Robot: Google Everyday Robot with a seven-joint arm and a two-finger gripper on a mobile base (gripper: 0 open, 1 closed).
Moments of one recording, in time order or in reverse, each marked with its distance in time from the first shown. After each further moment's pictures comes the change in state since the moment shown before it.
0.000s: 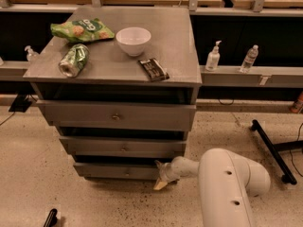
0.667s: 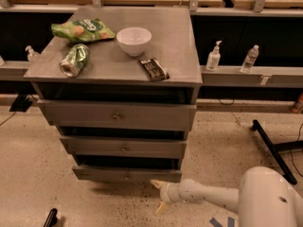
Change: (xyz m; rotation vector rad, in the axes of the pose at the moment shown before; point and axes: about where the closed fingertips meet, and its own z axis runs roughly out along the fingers) arm -0.040 0.087 -0.035 0.035 -0.162 -0.116
